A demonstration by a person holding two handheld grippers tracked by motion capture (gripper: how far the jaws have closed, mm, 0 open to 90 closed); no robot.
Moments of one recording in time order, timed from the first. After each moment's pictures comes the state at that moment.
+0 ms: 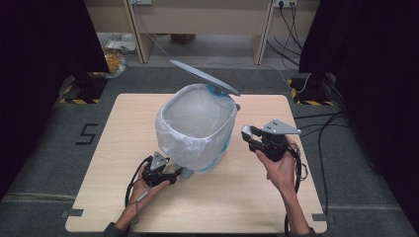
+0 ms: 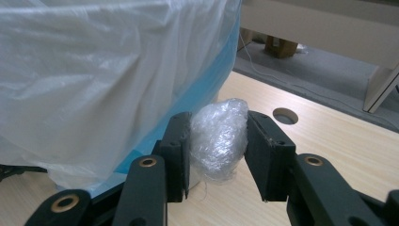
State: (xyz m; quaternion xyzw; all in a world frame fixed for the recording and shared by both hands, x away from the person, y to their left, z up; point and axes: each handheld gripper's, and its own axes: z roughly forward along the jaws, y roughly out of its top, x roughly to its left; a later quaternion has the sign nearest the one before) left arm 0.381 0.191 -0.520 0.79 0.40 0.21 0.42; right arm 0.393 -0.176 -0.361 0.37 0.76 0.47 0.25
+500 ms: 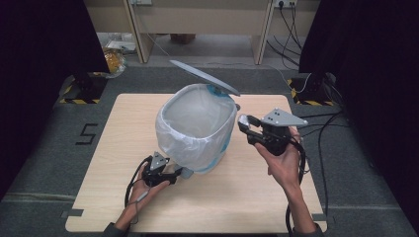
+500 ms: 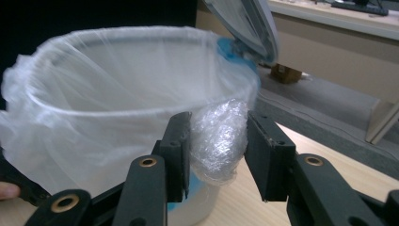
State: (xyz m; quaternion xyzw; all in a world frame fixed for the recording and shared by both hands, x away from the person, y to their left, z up) left arm 0.380 0.192 -0.520 0.79 0.40 0.21 0.42; right arm 0.379 -0.161 -0.307 0.33 0.76 0.50 0.26
